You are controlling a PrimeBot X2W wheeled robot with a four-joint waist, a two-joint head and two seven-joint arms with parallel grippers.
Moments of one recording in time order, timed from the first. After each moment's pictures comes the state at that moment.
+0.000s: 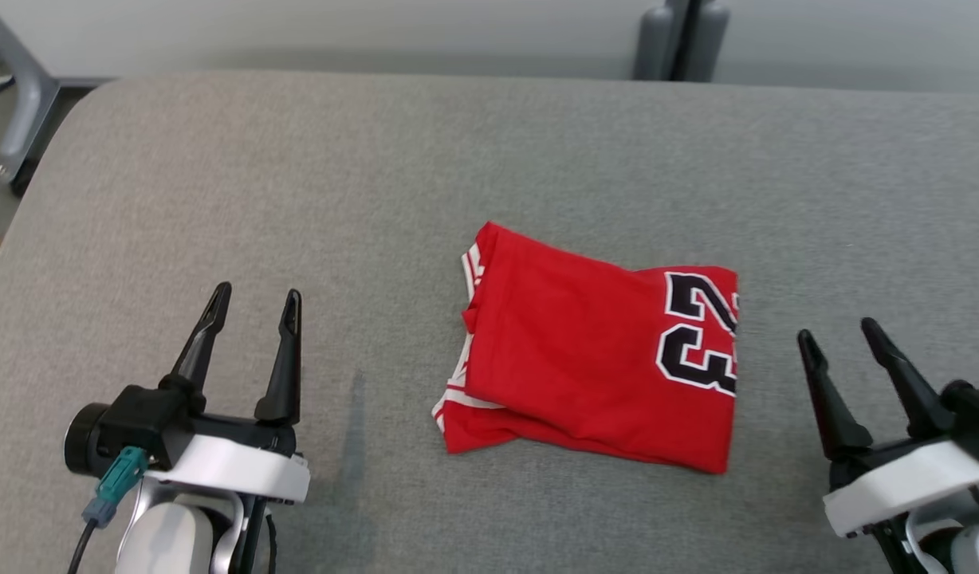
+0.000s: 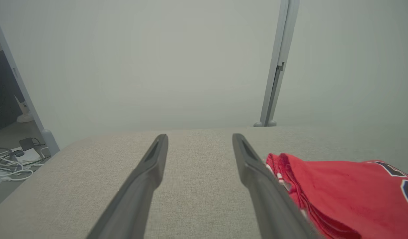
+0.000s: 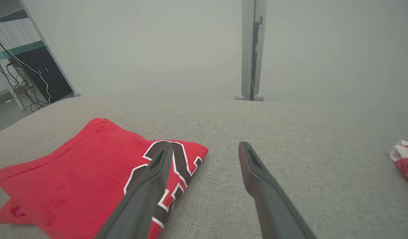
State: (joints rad) left arm -0.15 0.11 -0.08 0.12 -0.20 -0.07 -0.23; right arm -0.06 -0.21 0.06 0.01 0.32 0.13 -0.06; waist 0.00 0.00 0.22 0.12
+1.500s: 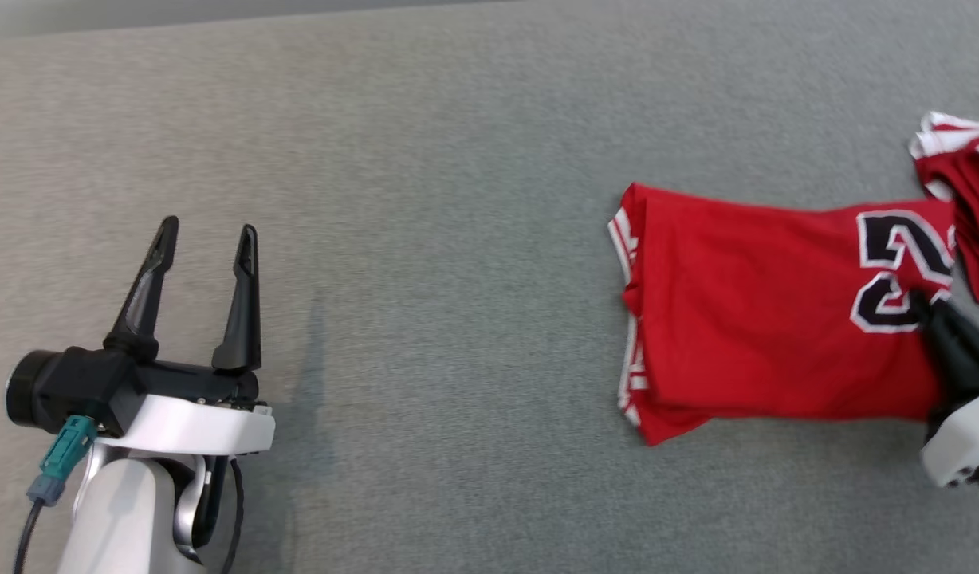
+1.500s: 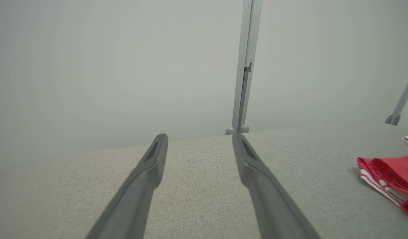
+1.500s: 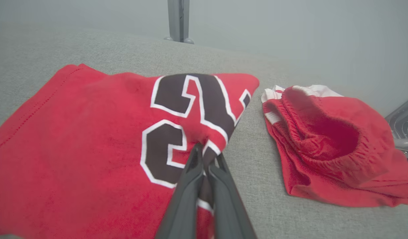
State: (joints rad) left arm -0.23 0.10 0.00 0.09 -0.16 -0.10 -0.26; right arm -0.15 -0.43 0.08 0.10 0.36 0.13 0.07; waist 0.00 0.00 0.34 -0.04
